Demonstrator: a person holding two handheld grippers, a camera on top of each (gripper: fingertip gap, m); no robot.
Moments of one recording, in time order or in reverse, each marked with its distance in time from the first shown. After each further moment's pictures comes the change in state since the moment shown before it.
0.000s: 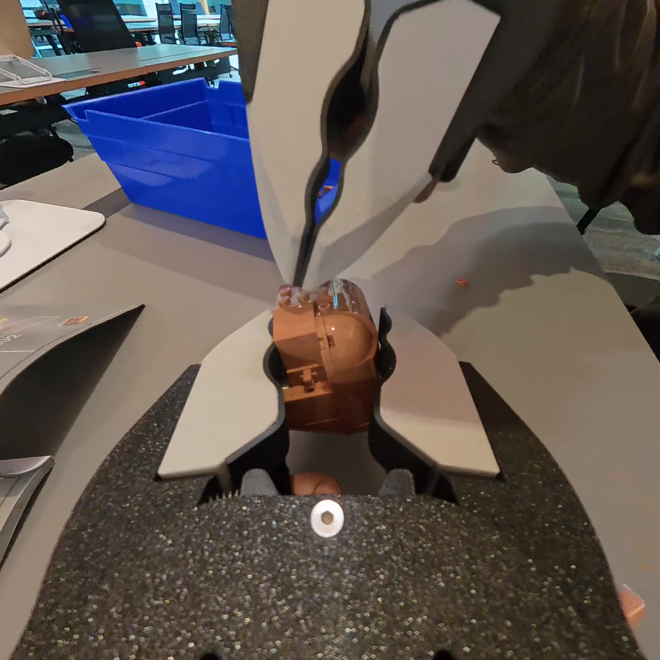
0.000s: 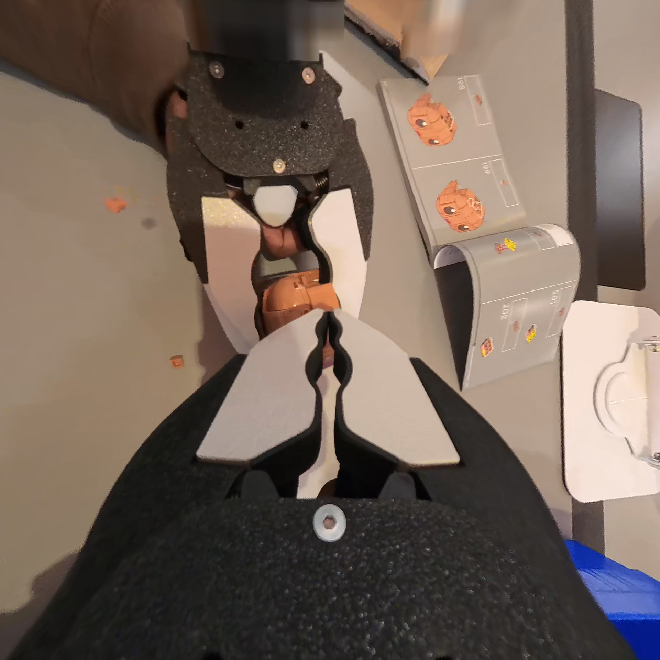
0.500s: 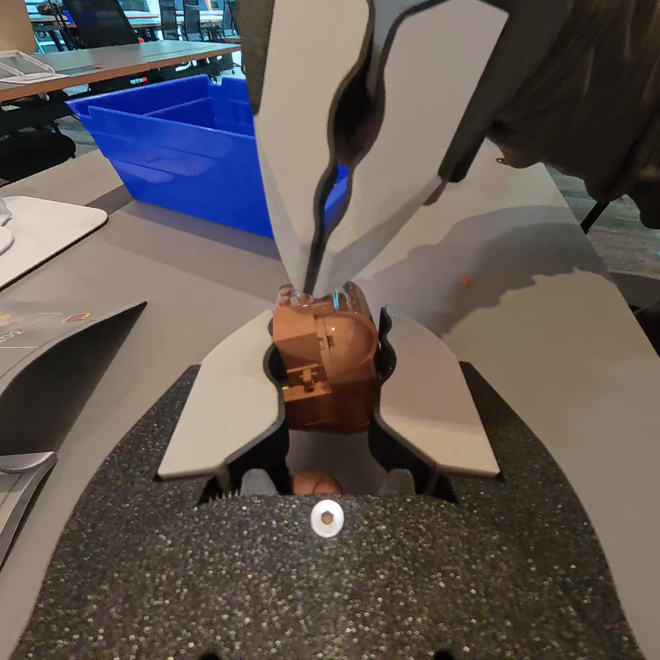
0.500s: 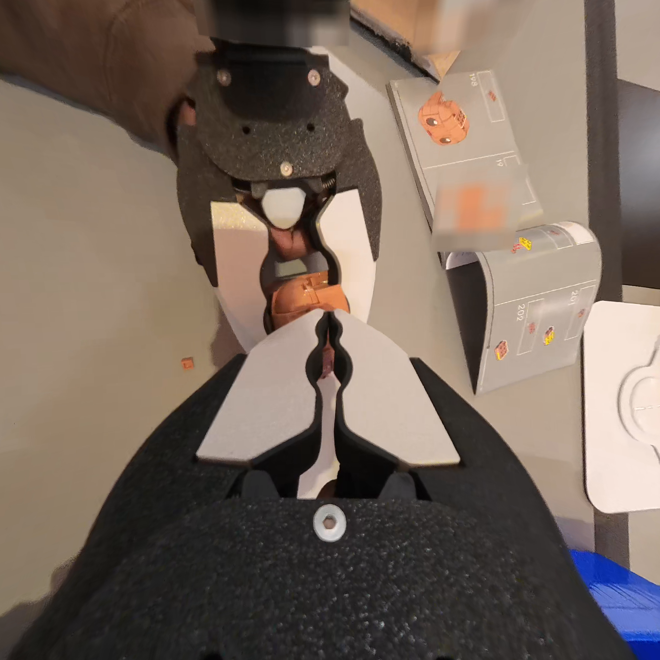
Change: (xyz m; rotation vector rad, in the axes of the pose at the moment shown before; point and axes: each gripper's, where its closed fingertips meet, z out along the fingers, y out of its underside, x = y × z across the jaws) left arm -0.001 0.001 0.000 -0.006 -0.006 -0.003; right arm -0.004 0.001 0.002 -0.004 -0.039 0.022
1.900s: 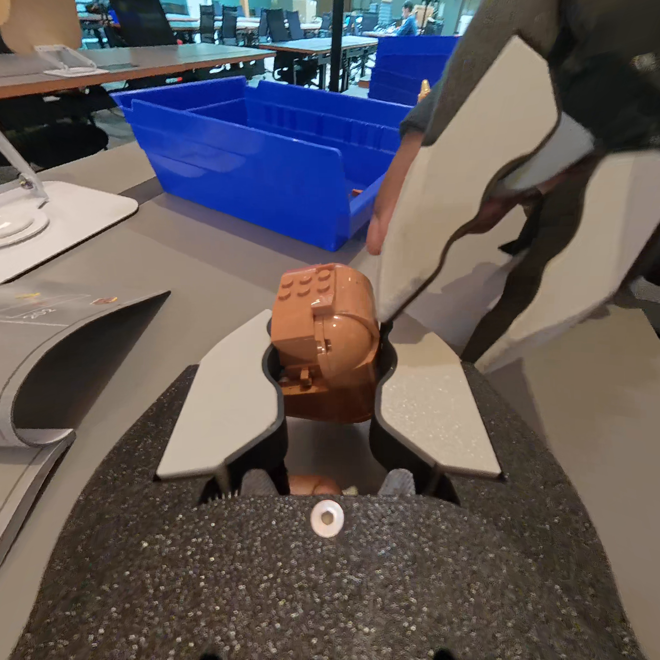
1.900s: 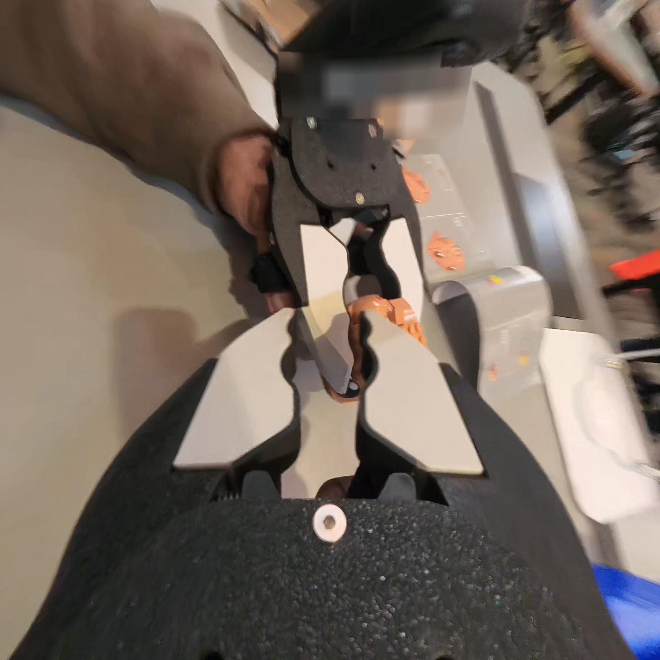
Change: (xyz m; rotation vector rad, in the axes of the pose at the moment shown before) left arm -0.014 -0.001 -0.001 0.022 -0.065 -0.051; right arm -0.033 -0.012 0.007 0.208 0.190 -0.058
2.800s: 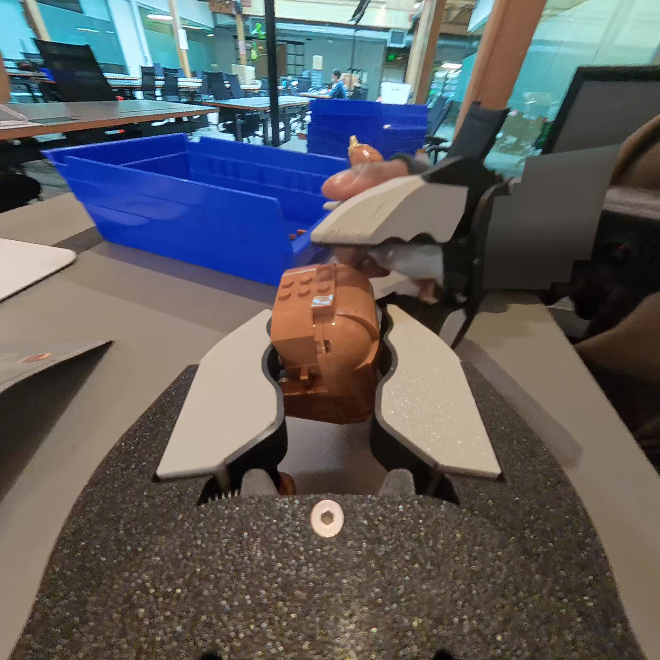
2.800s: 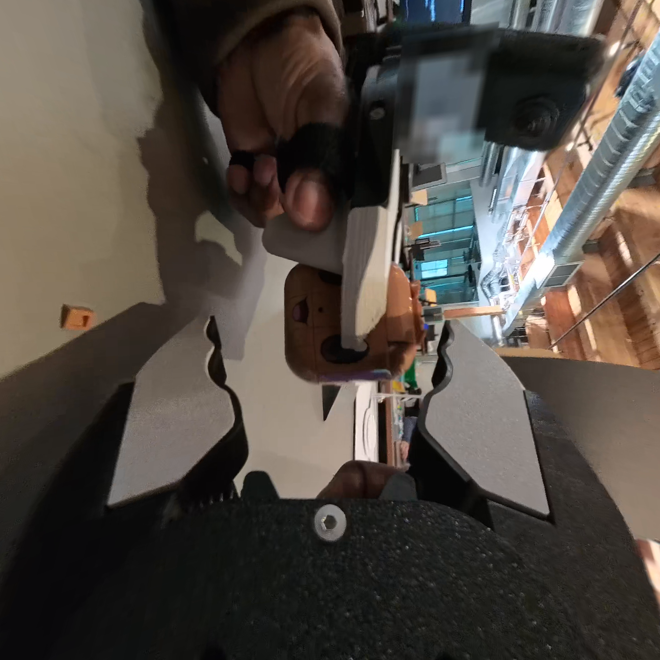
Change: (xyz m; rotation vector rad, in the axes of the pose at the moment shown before) left arm 0.030 -0.019 -0.003 0.109 0.157 0.012; right arm 0.001 0.028 -0.005 0.073 0.448 -0.711
